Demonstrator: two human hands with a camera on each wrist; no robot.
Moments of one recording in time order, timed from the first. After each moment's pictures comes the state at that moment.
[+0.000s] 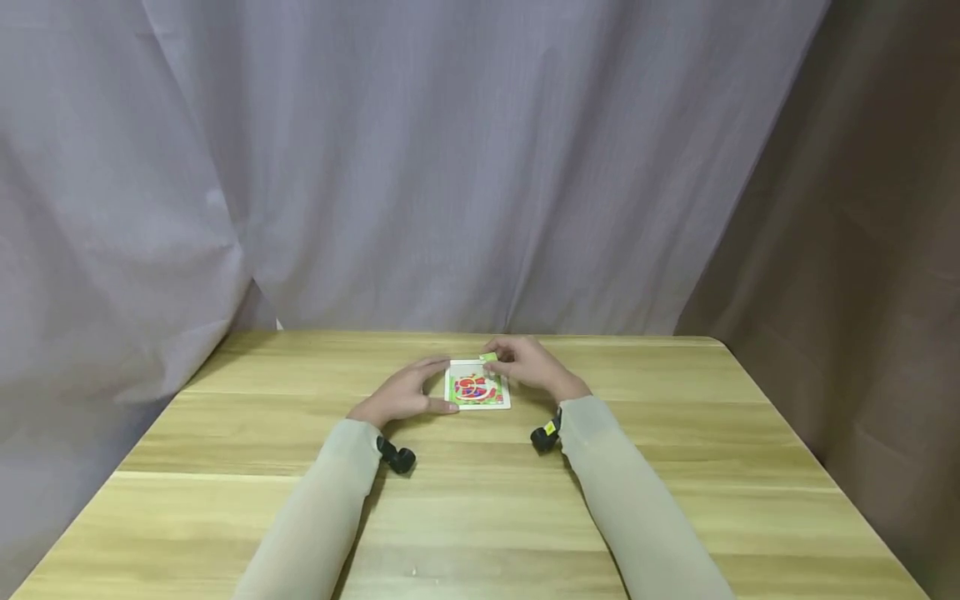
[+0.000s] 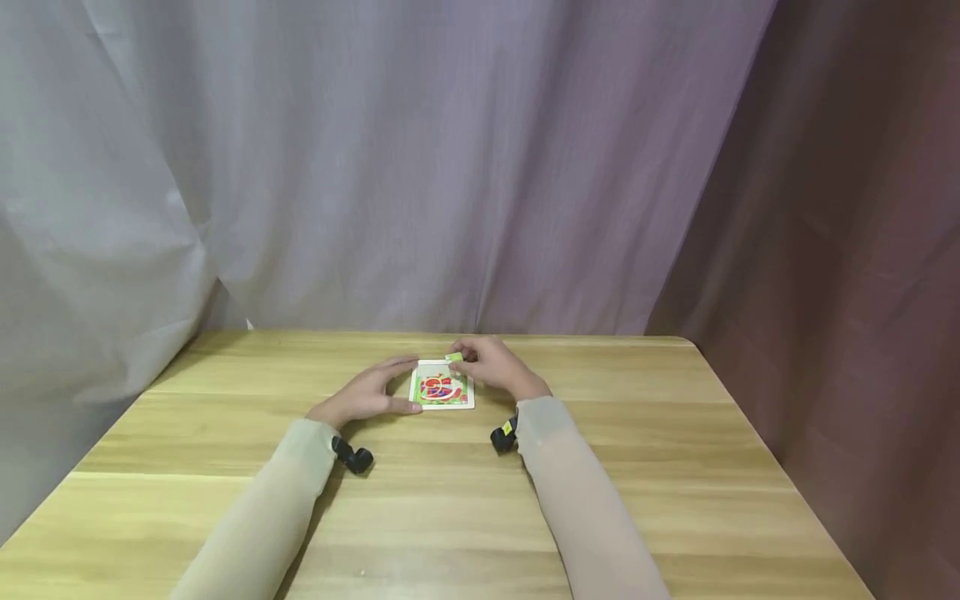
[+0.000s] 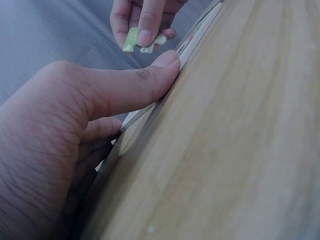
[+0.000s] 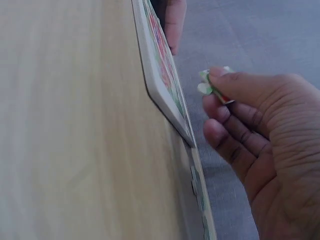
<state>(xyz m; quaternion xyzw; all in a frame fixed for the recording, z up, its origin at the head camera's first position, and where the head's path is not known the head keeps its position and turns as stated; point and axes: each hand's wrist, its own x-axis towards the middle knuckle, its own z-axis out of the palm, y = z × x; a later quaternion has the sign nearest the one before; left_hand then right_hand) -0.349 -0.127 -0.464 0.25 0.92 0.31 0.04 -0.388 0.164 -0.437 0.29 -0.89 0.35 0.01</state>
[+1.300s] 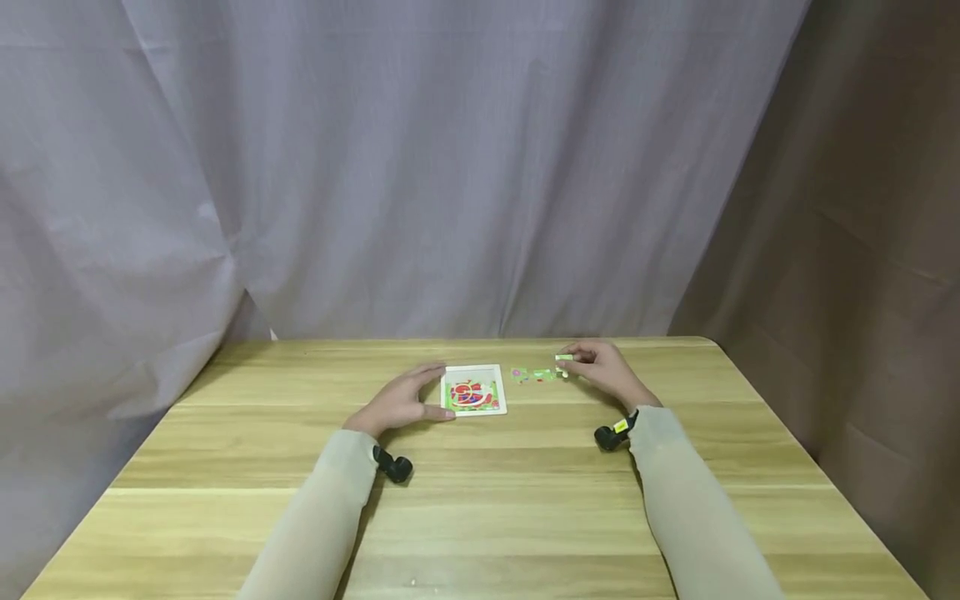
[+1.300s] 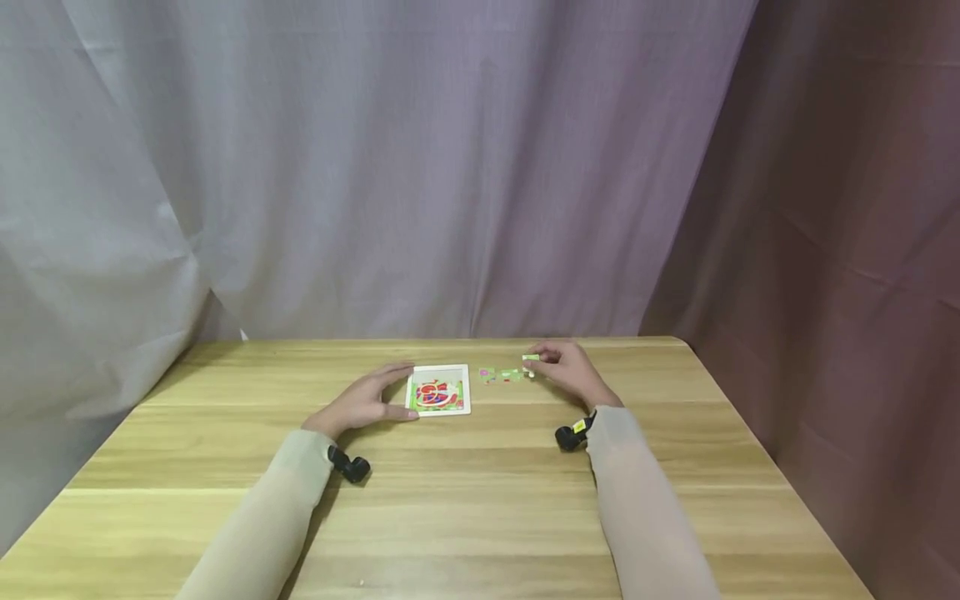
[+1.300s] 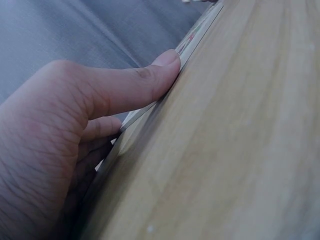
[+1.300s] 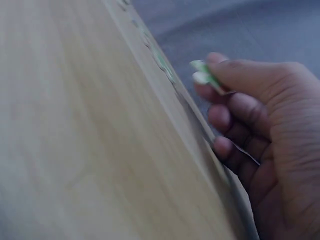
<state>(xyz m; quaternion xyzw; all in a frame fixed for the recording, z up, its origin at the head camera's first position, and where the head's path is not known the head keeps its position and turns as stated) -0.348 -0.138 -0.477 0.24 0.91 0.32 0.06 -0.387 0.283 -0.468 0.15 -0.89 0.43 0.05</state>
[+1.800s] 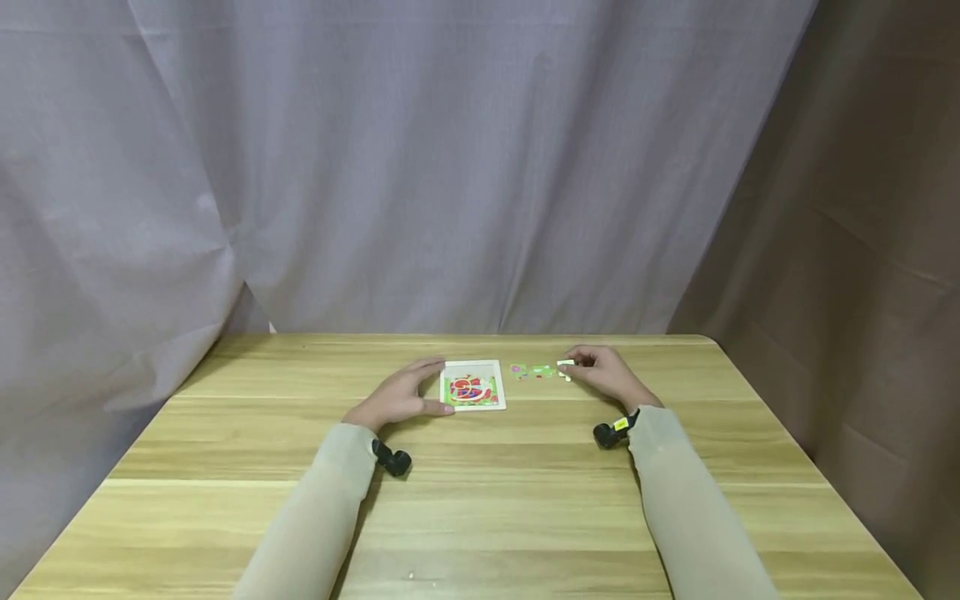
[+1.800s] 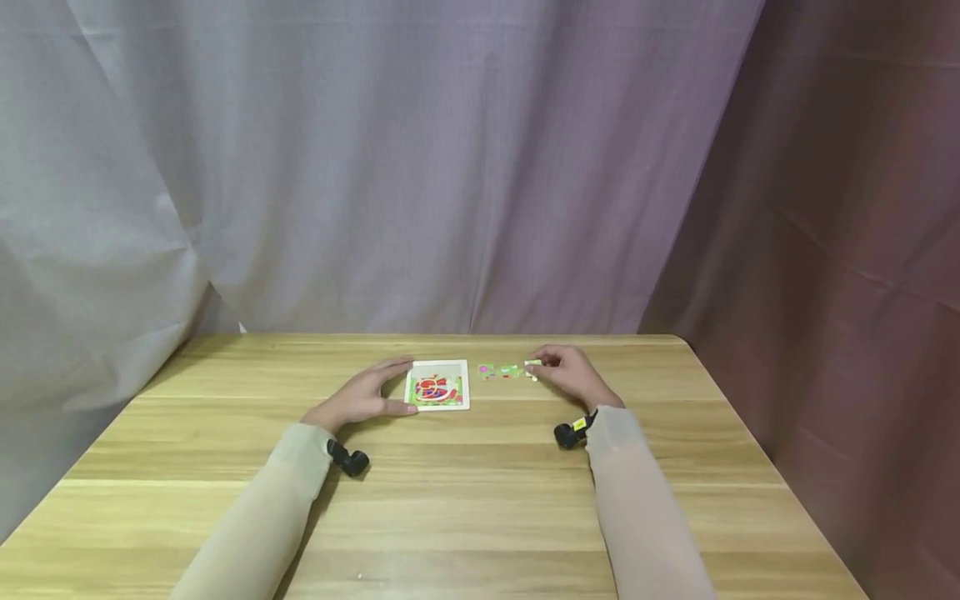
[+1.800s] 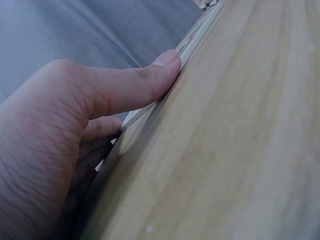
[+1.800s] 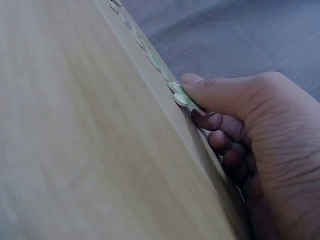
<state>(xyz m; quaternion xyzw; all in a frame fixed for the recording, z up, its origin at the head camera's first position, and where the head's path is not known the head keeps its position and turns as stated) -0.343 -0.137 -0.475 0.24 0.92 0.32 0.06 -0.383 0.288 -0.474 0.15 -0.91 0.38 0.04</state>
